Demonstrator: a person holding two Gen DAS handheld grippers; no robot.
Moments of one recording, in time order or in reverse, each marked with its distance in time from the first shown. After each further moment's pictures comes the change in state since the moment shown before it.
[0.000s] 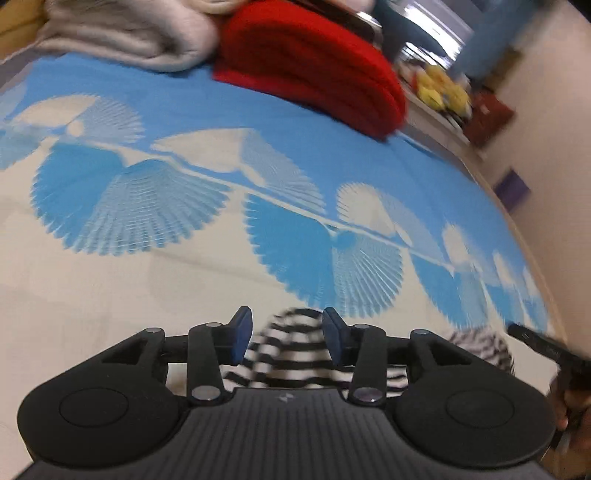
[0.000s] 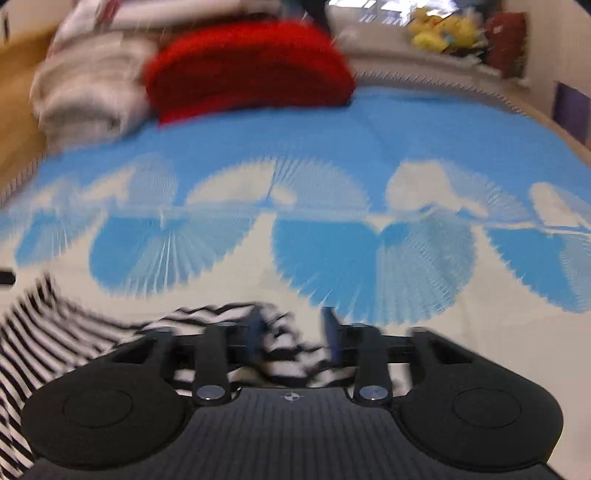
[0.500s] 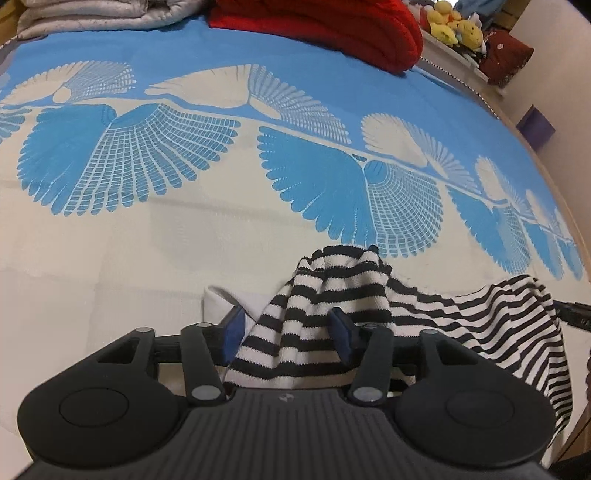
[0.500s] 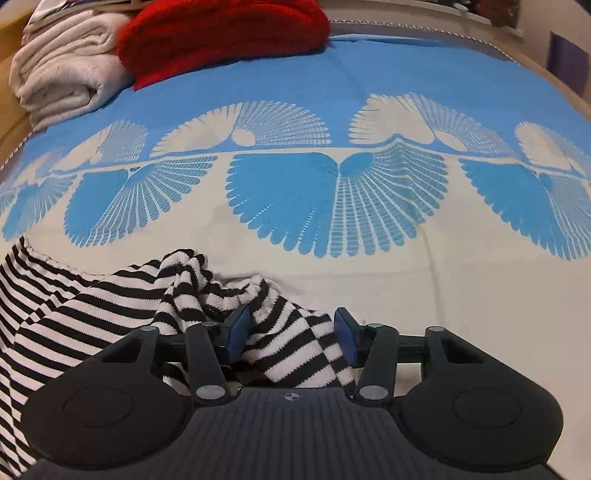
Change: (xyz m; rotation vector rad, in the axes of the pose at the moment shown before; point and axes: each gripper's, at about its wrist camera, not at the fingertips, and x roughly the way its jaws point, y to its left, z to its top) left arm 0.049 -0.005 -0.023 0.126 0.159 0.082; right arm 0.022 -0.038 -0.021 0.013 0.199 0.014
